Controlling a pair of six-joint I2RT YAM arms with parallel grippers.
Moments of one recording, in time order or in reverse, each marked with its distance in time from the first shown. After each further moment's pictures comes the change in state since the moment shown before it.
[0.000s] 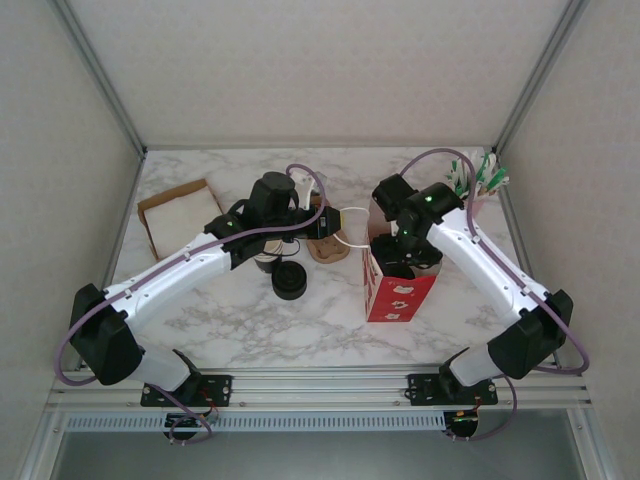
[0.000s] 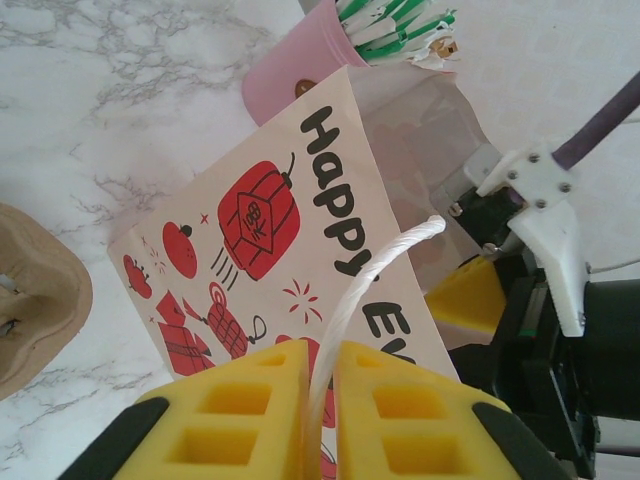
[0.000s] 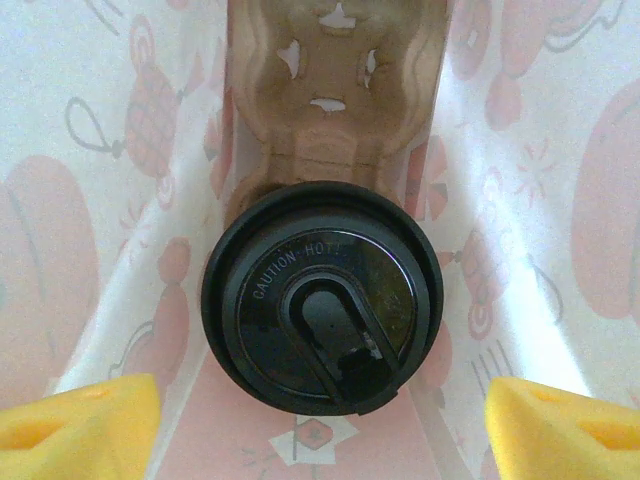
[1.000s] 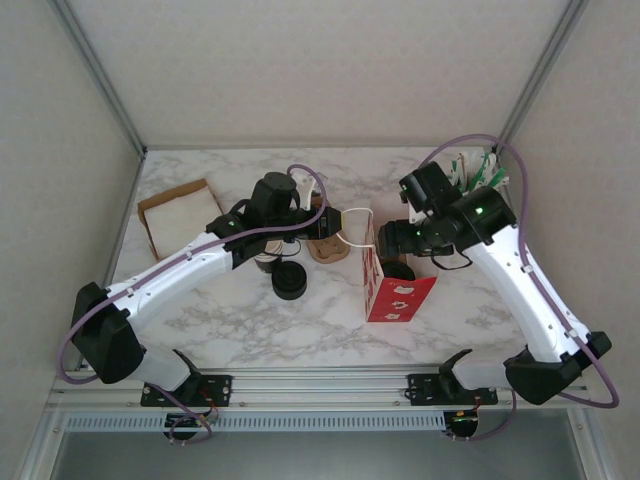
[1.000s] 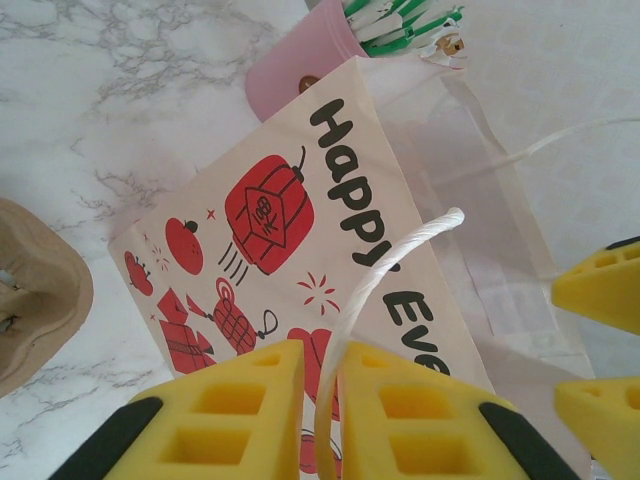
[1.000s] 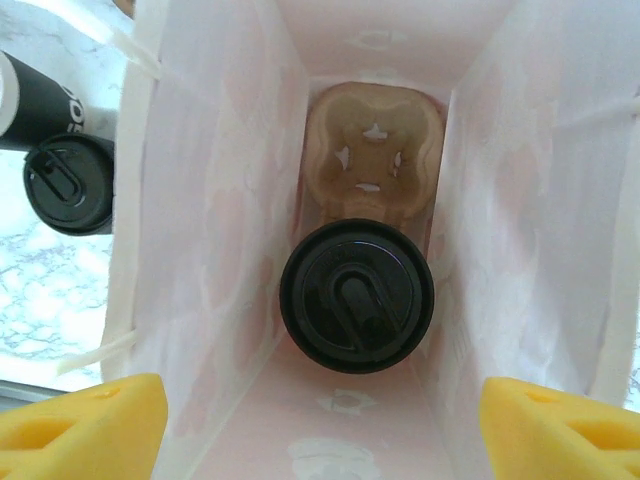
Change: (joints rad) left arm 0.000 0.008 0.000 0.000 0.000 -0.005; right arm 0.007 -0.159 0.161 -0.021 -0.006 0.000
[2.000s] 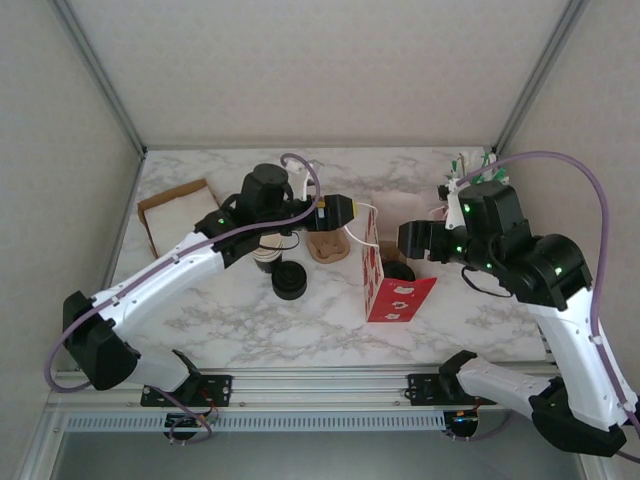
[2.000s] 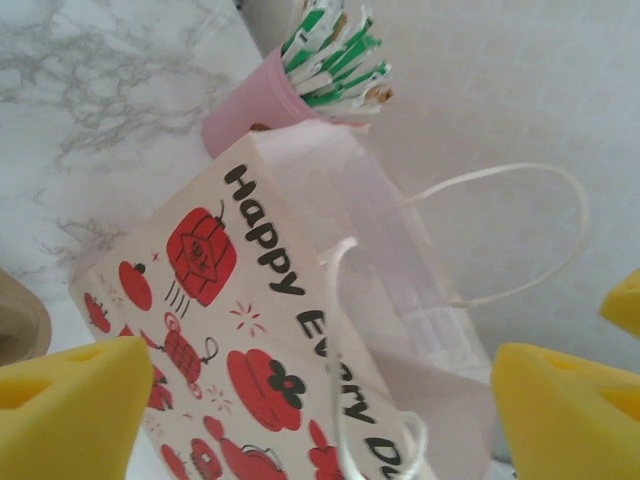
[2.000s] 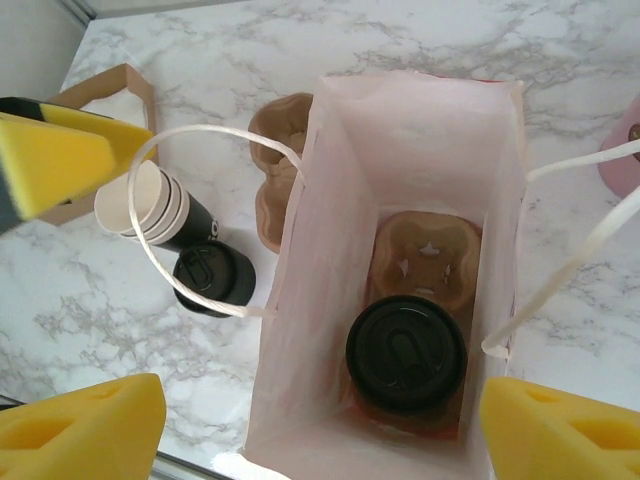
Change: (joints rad) left arm -0.010 -0.054 0.069 -0.010 -0.008 -0.019; right arm 0.001 -0.276 -0.017 0.150 -0.019 0.000
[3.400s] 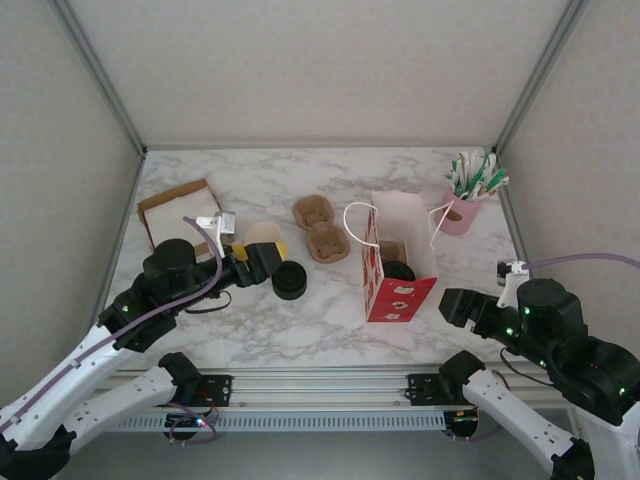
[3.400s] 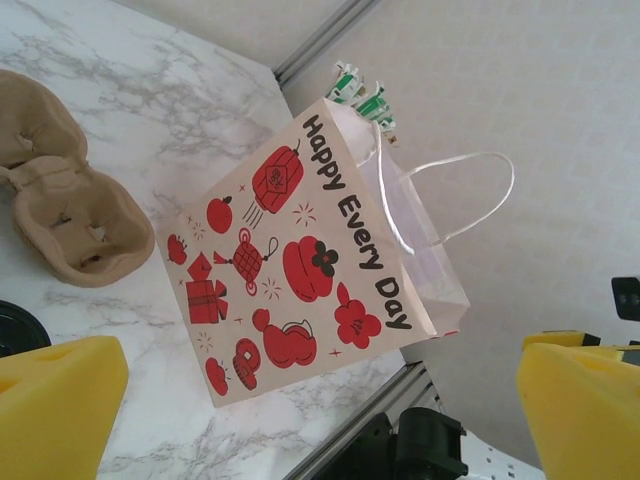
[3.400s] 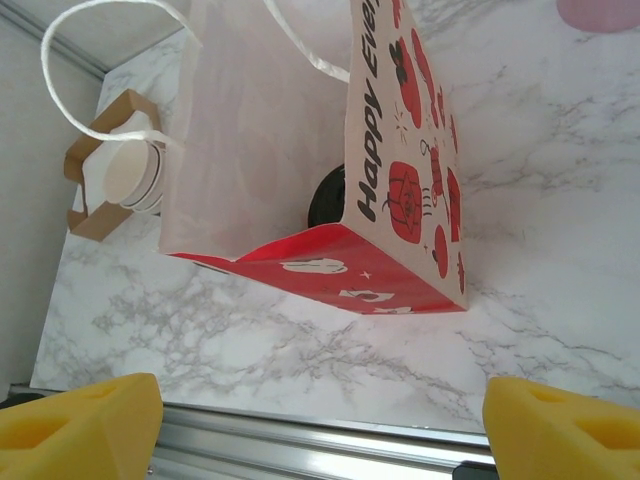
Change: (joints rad) left arm -0.003 -0.705 -0.444 -0.115 -0.206 -0.113; right arm 0.000 -0.517 -0.349 -0.099 -0.009 0.280
